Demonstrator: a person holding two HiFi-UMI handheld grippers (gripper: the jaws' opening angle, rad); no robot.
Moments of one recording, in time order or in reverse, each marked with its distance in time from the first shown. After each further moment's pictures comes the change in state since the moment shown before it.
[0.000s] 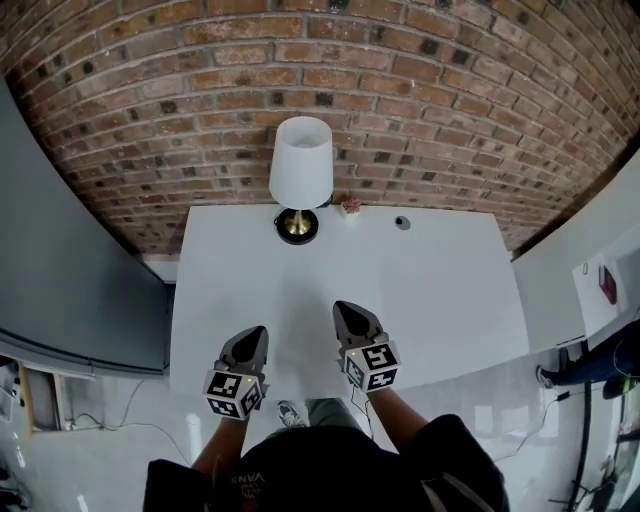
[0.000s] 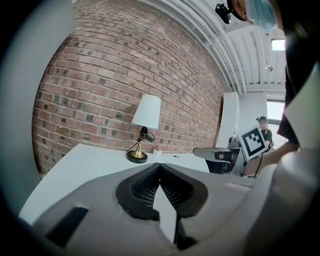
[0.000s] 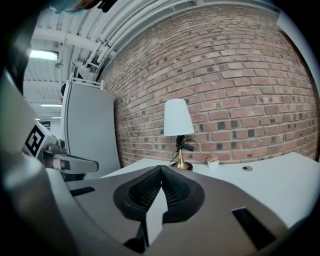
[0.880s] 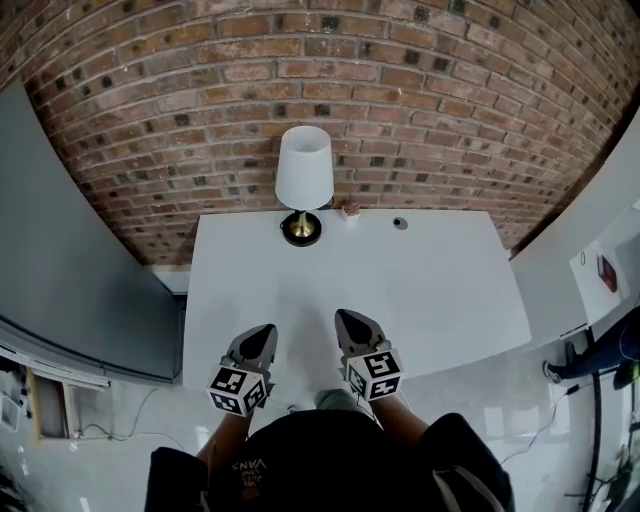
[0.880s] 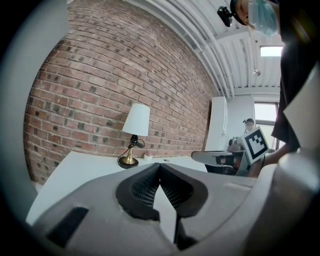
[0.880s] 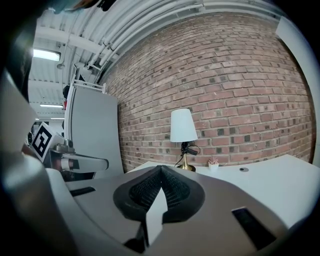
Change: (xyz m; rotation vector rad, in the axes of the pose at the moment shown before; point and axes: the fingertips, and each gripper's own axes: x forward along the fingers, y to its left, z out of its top) left arm -0.033 -0.025 0.023 0.050 -0.042 -0.109; right arm -0.046 0.046 0.017 -0.001 -0.030 -0.024
